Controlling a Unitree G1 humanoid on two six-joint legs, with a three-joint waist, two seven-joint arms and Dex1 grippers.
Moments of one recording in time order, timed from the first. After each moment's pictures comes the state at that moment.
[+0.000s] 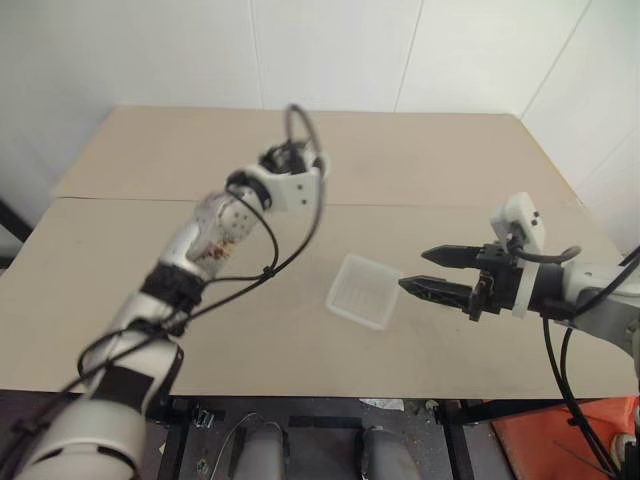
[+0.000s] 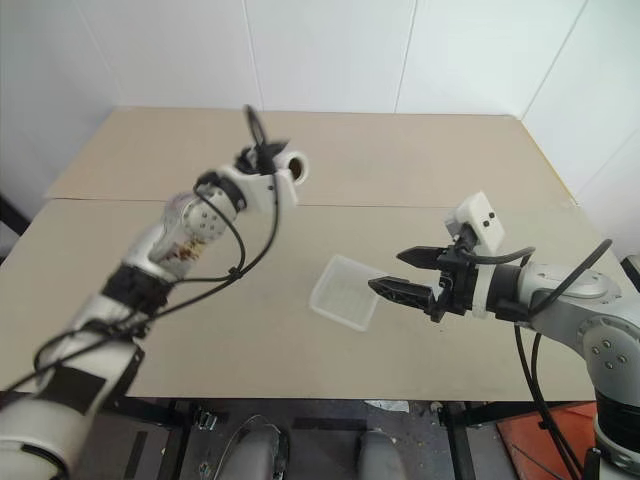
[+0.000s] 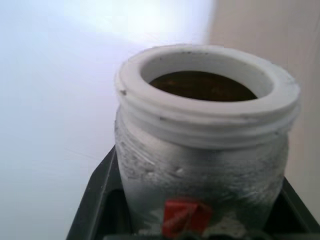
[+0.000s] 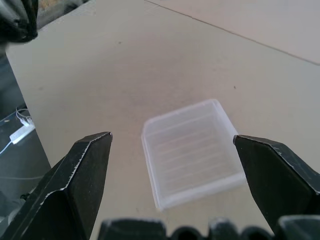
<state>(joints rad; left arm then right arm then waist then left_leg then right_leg) -1.15 0.58 -0.52 0.56 0.70 -0.46 -0.07 -0.39 -0.88 -0.29 -0.54 1.04 1.14 0.61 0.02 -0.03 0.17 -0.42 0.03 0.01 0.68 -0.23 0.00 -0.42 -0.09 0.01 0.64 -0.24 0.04</state>
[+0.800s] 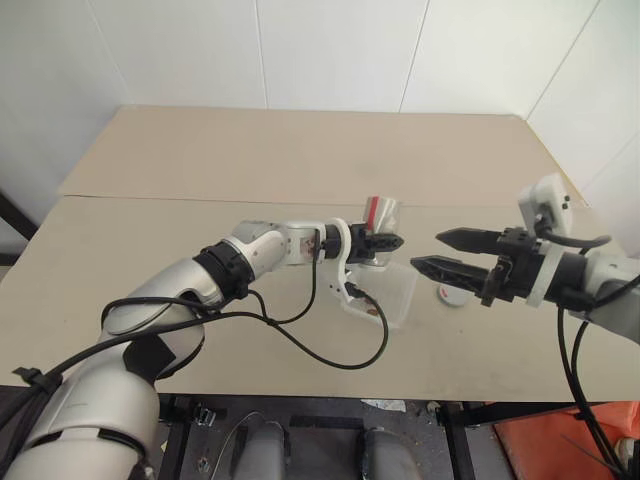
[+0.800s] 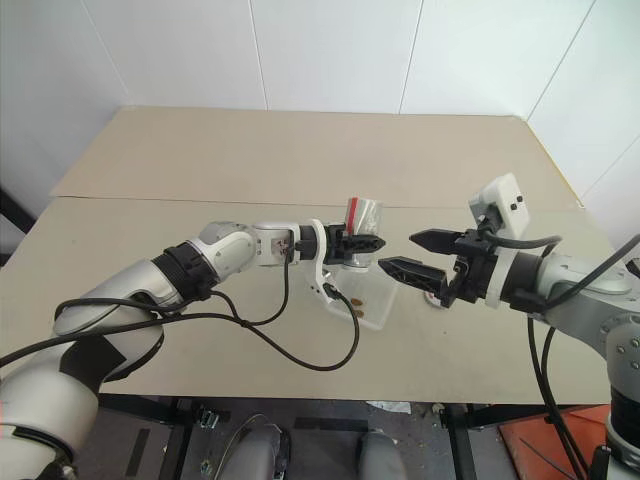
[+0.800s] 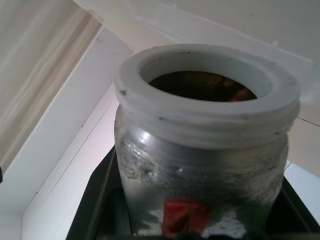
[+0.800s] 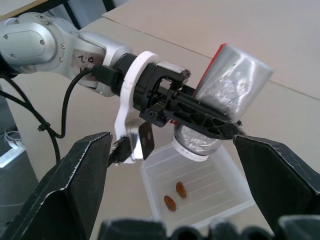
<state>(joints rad) -1.25 0.45 -0.99 0.56 1.50 -0.49 0.27 -0.37 -0.90 -0.37 -0.53 1.16 1.13 0.50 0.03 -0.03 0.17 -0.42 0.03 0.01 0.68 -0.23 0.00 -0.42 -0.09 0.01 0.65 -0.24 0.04</state>
